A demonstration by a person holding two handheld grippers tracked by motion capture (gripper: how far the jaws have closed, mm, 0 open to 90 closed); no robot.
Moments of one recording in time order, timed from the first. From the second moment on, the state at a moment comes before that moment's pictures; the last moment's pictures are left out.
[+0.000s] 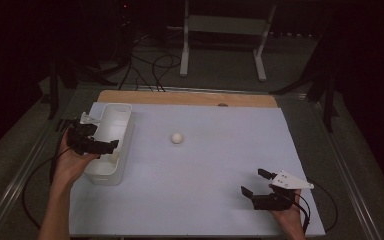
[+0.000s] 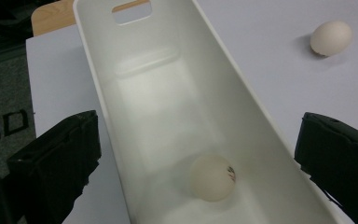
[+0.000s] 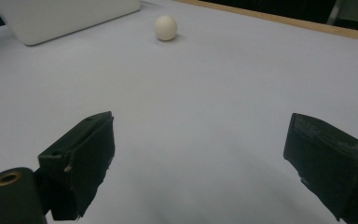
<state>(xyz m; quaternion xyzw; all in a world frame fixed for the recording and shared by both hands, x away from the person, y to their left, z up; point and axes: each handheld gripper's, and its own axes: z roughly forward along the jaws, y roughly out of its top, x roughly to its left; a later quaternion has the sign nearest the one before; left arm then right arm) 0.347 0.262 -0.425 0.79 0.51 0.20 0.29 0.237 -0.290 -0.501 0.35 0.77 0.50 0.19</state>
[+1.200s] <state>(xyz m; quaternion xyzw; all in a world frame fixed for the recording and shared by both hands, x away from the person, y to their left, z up) 0.345 0.242 -0.422 0.79 0.49 0.21 0.30 0.238 -0.291 -0.502 0.36 0.77 0.50 0.18</state>
